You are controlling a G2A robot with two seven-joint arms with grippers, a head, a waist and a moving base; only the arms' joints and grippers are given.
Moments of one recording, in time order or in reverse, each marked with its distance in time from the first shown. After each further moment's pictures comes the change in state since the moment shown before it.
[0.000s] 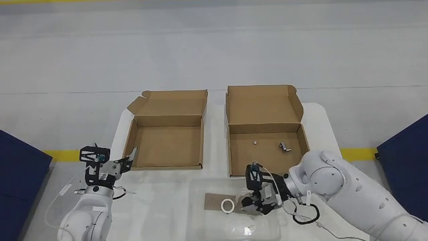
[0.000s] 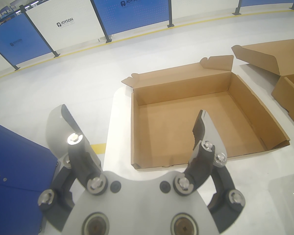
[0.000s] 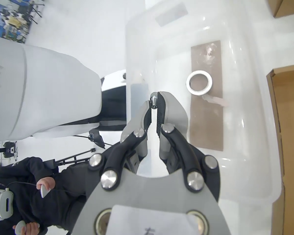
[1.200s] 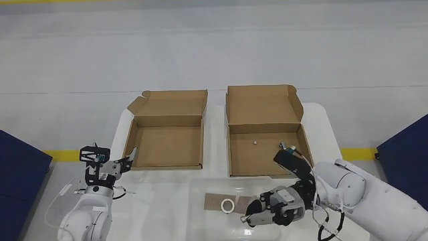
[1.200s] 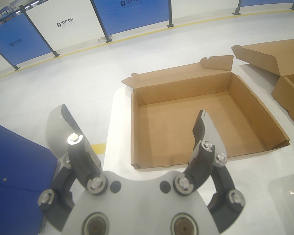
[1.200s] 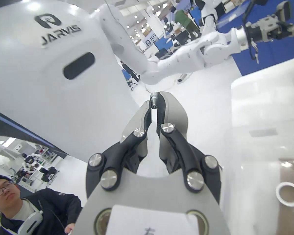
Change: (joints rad) left arm 0.000 0.000 0.000 0.000 0.000 0.000 0.000; right arm -0.002 0.195 -0.081 -0.230 0.680 -0.208 -0.206
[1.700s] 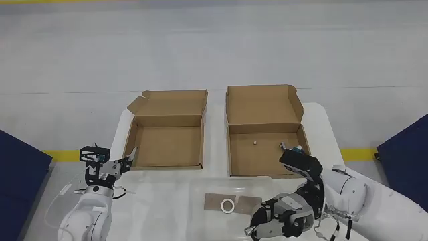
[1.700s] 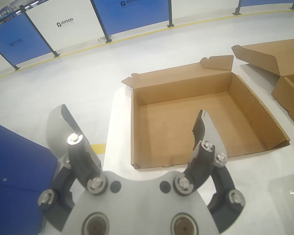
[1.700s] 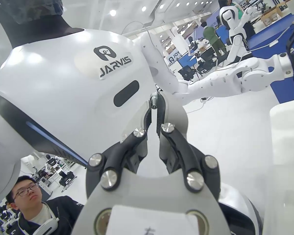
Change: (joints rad) left arm 0.000 0.000 0.000 0.000 0.000 0.000 0.000; right arm 0.000 0.021 -0.010 -0.098 0.146 0.000 -0.001
